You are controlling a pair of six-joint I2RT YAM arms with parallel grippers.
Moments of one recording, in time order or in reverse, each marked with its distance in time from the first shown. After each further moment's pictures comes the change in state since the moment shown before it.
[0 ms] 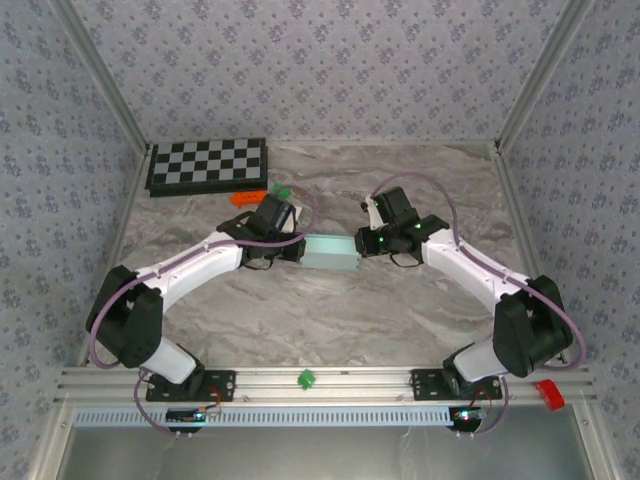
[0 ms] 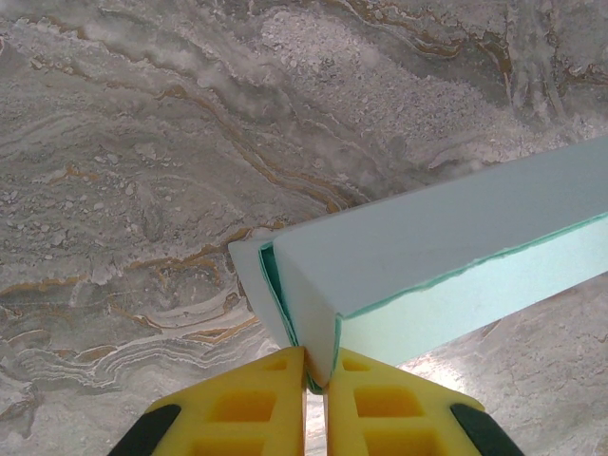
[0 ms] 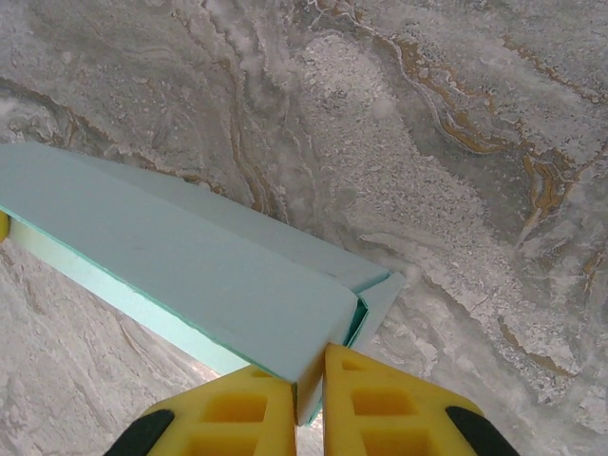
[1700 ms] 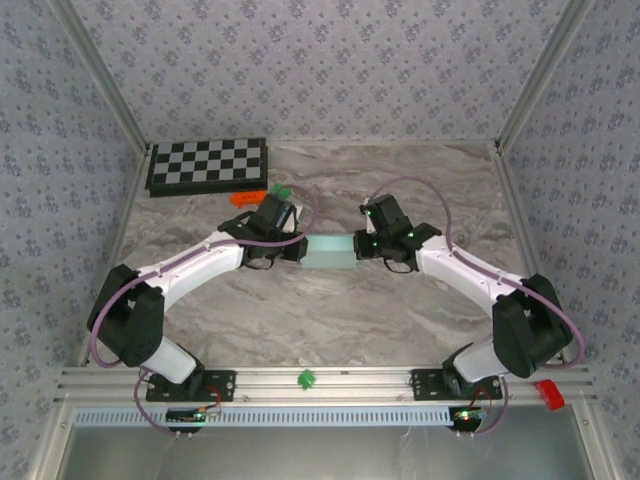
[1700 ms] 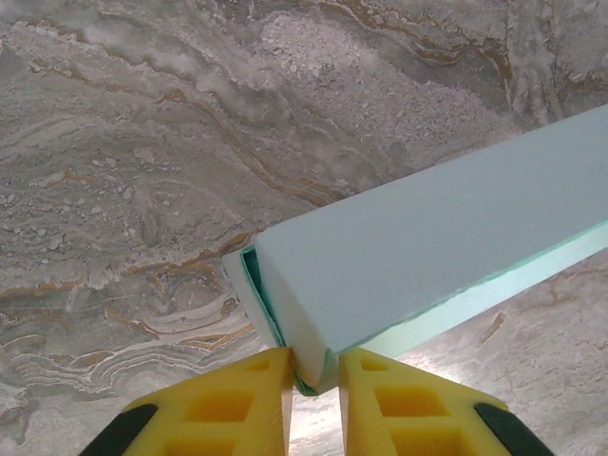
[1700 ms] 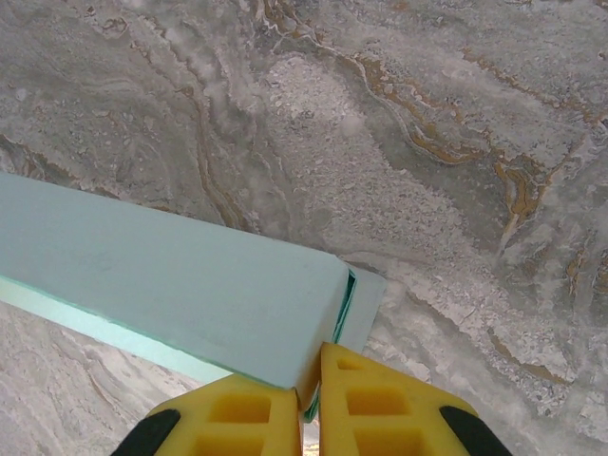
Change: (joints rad) left arm -0.003 0.007 0.006 0.005 -0.004 -0.007; right arm 0.061 0.005 -0.050 0.083 0.138 0.090
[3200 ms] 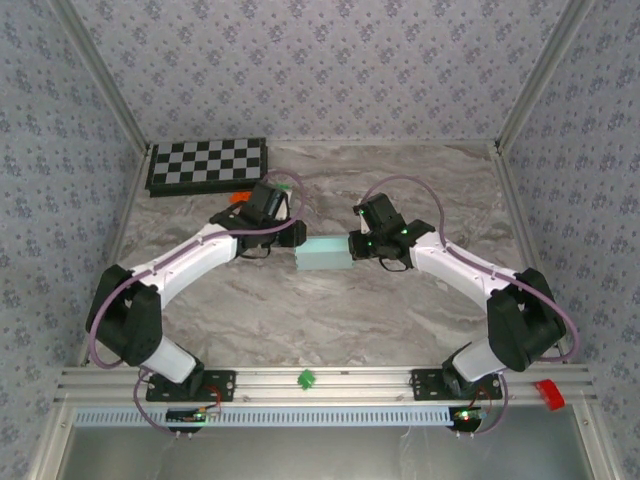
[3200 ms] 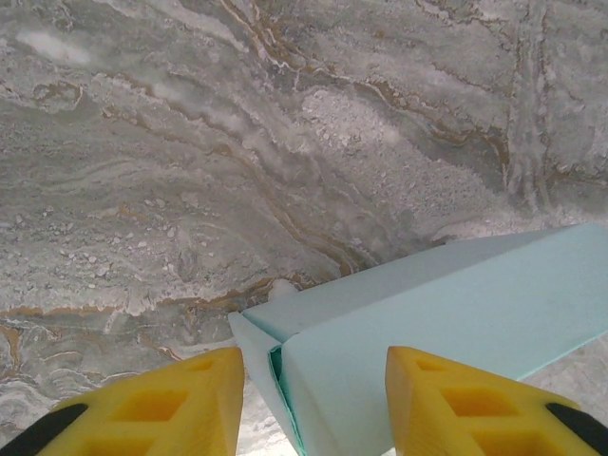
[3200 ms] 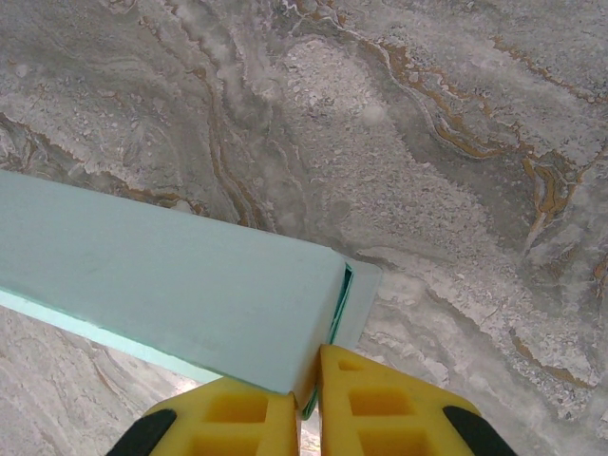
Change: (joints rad) left arm 0.064 0.002 0.055 -0.008 0.005 -0.084; right arm 0.023 0.039 0.041 -0.033 0.000 -0.010
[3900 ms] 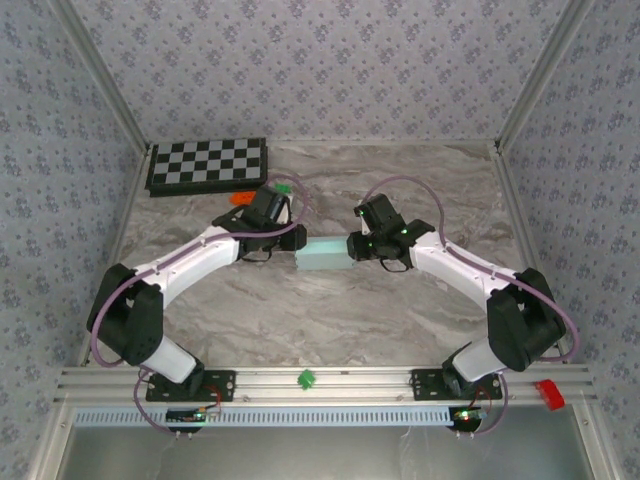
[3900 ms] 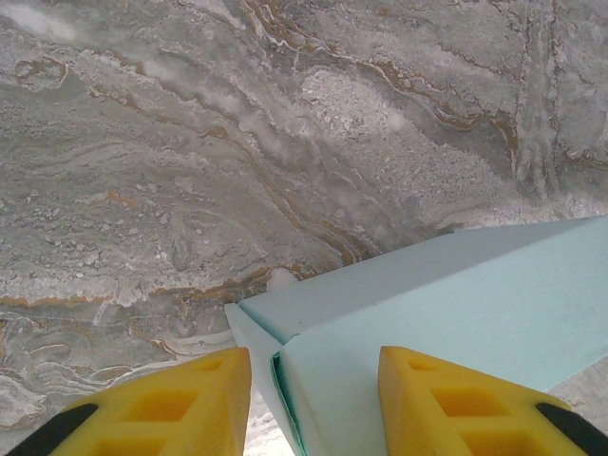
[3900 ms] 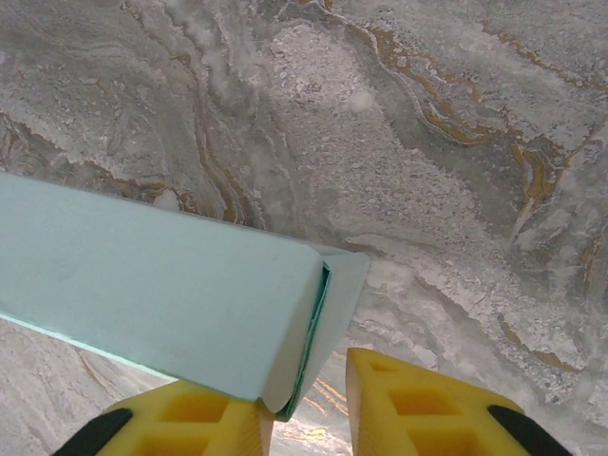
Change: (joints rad) left arm -0.014 0.004 -0.031 0.023 -0.005 -0.006; right arm 0.002 0.000 0.003 -0.026 0.014 0.000
